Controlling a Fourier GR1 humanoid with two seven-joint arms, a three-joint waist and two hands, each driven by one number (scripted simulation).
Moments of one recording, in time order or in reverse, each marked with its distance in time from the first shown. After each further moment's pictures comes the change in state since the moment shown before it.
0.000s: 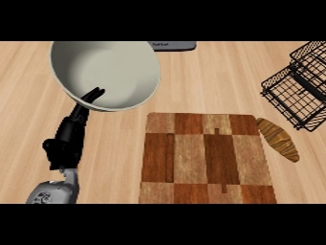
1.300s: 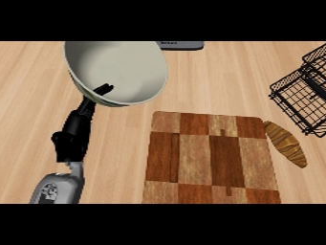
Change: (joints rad) left arm -0.057 -0.005 -0.008 0.041 -0.002 -0.011 -0.006; right arm -0.660 0.032 0.324 0.570 0.078 -0.037 0.102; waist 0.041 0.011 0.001
